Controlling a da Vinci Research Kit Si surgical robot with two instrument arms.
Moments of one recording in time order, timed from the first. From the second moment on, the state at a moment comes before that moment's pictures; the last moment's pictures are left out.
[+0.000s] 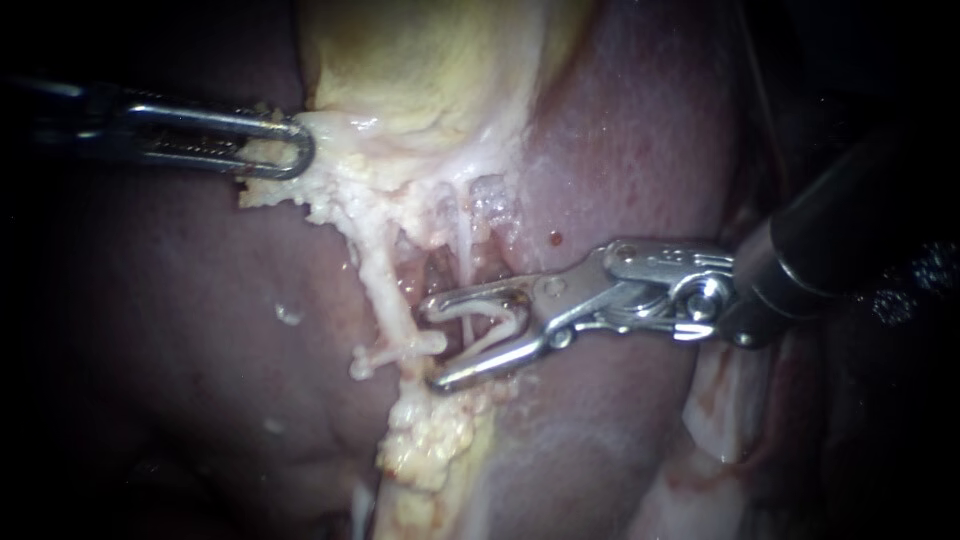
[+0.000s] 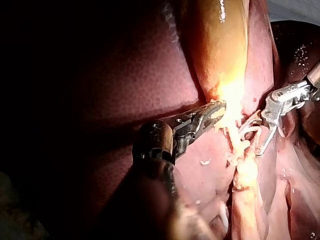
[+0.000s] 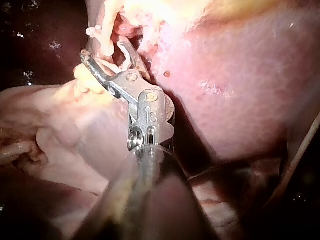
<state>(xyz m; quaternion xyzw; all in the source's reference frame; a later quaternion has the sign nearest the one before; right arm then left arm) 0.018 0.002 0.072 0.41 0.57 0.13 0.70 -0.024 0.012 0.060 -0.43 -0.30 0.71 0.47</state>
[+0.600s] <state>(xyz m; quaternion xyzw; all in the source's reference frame) 0.023 -0.001 0.069 0.44 0.59 0.12 0.67 -0.024 0.012 0.060 -0.43 -0.30 0.71 0.47</state>
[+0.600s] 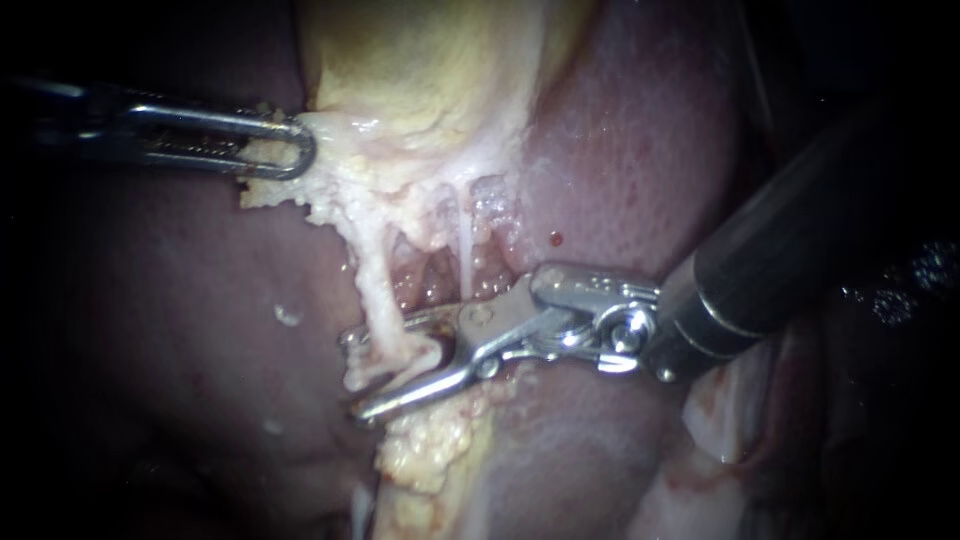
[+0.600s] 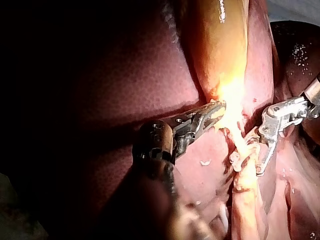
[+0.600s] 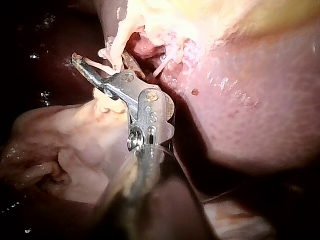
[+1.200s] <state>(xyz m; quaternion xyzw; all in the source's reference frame) 0.022 -0.002 0.064 0.41 0.58 0.13 0.69 -0.024 0.012 0.060 -0.43 -0.30 0.71 0.47</state>
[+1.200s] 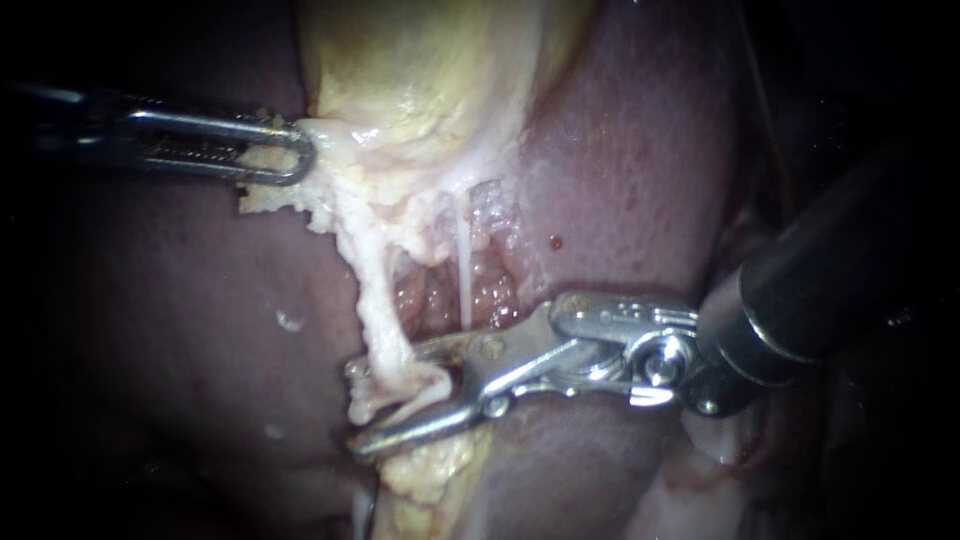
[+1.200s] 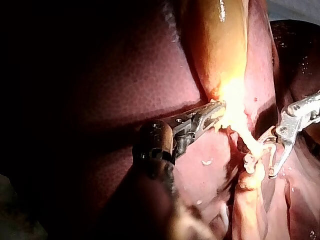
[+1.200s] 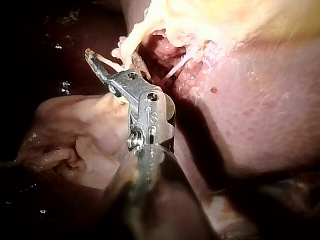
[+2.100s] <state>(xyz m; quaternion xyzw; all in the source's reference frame) 0.020 -0.002 0.063 0.43 0.57 0.14 0.69 -0.024 0.012 0.059 -0.43 -0.30 0.71 0.47</state>
